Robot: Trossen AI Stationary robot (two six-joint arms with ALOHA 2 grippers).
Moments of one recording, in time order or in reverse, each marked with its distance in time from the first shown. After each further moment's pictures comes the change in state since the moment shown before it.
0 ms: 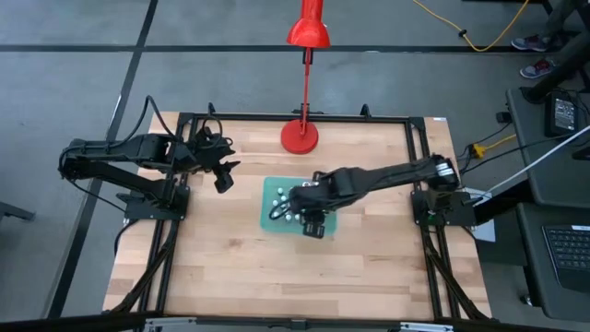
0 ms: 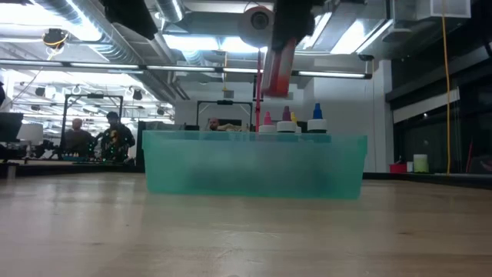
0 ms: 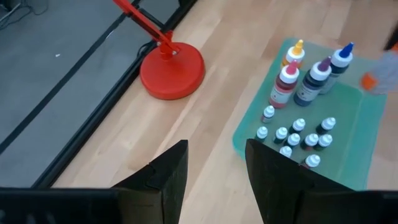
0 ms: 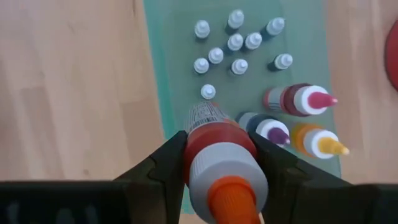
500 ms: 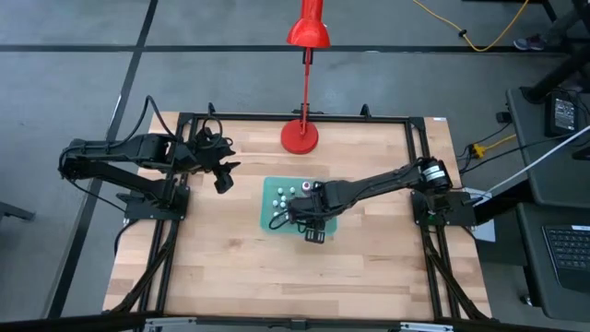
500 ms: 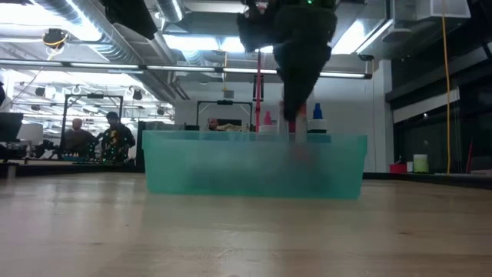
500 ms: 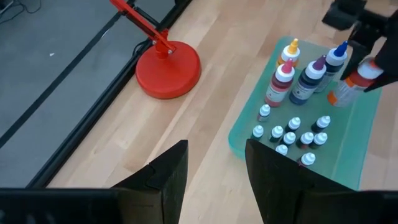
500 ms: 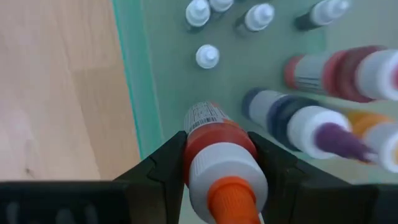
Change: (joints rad) left arm 0.000 0.000 0.000 0.001 0.020 0.002; right arm -0.008 0.086 -0.177 0.102 -0.002 -0.022
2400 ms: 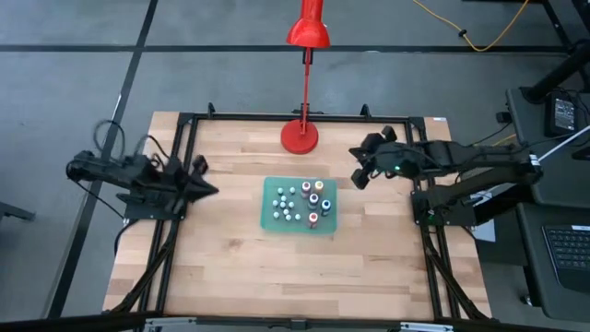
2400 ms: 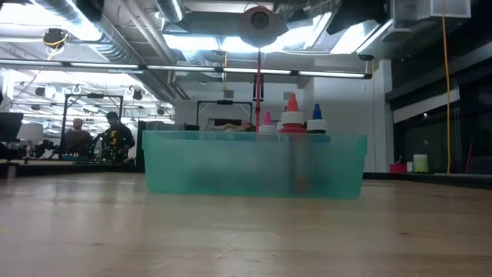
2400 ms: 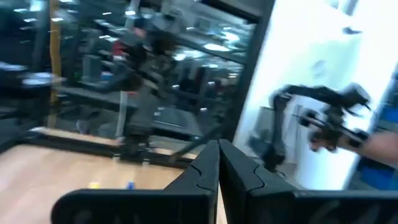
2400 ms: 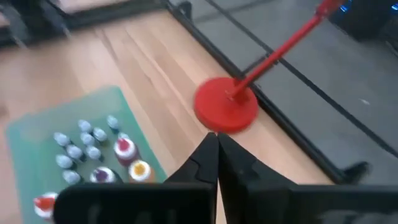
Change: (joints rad) left arm -0.236 -0.743 -0.702 0.974 0.325 0.050; right arm -0.129 -0.846 -0.478 0.279 0.455 0.026
